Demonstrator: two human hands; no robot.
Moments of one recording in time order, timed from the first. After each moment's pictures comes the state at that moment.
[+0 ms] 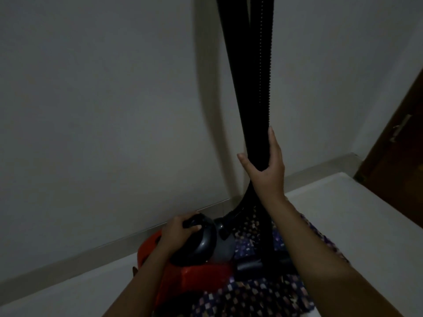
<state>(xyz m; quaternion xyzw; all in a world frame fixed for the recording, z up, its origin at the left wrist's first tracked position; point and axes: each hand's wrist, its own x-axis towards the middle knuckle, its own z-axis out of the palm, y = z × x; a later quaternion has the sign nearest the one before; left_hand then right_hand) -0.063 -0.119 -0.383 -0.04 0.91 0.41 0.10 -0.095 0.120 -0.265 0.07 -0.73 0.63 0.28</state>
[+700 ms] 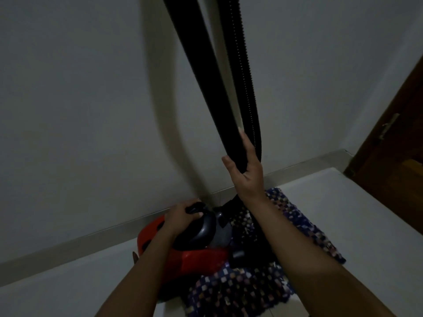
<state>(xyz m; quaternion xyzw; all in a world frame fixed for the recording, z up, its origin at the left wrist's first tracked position) -0.073 -0.122 -0.407 -0.03 0.88 0.45 0.11 -0.064 0.080 -0.272 0.19 -0.72 0.61 0.28</state>
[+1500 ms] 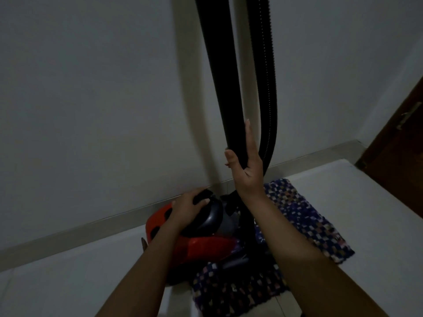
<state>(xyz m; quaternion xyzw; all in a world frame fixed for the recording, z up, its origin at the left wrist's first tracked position) -0.054 -0.116 -0.388 0.00 0.92 0.39 0.06 -0.051 0.056 -0.280 0.22 -0.70 0.61 0.31</state>
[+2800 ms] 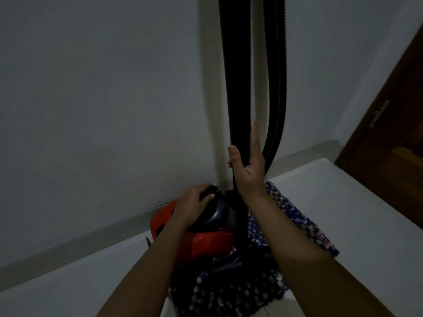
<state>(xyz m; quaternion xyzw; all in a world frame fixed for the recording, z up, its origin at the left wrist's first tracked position) -0.092 -0.048 -0.375 0.09 0.93 0.36 0.02 -0.077 0.100 -0.285 0.18 -0.70 0.60 0.35</state>
